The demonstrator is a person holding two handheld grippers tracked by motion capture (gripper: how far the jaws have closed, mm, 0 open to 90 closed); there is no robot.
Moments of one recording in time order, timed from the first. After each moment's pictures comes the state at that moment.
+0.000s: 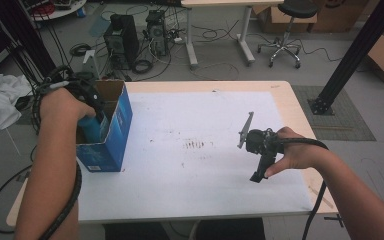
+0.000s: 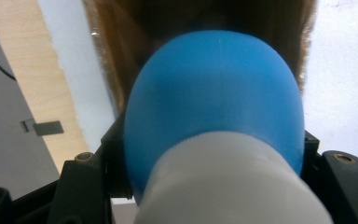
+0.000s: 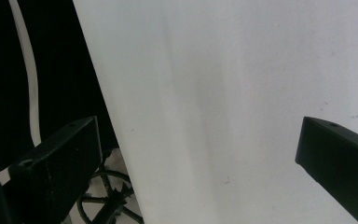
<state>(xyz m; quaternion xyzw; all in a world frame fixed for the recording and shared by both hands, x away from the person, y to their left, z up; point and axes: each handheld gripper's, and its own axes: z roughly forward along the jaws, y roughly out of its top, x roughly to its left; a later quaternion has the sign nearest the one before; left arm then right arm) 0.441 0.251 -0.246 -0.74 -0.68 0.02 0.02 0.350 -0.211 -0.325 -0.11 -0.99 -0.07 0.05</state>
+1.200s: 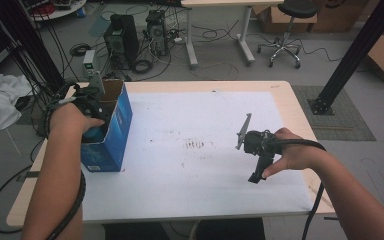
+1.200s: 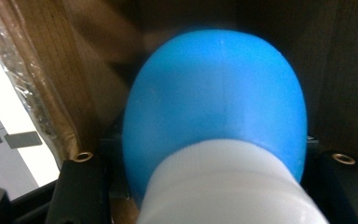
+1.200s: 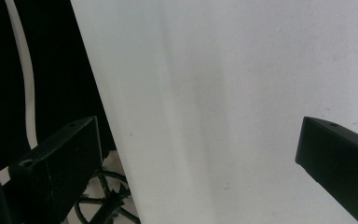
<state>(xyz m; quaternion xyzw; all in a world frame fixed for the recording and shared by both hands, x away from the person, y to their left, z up) 0.443 0.254 -0.290 -0.74 -0.67 0.04 0.03 0.349 -0.207 -0.328 -0.11 -0.99 -0.07 0.05</state>
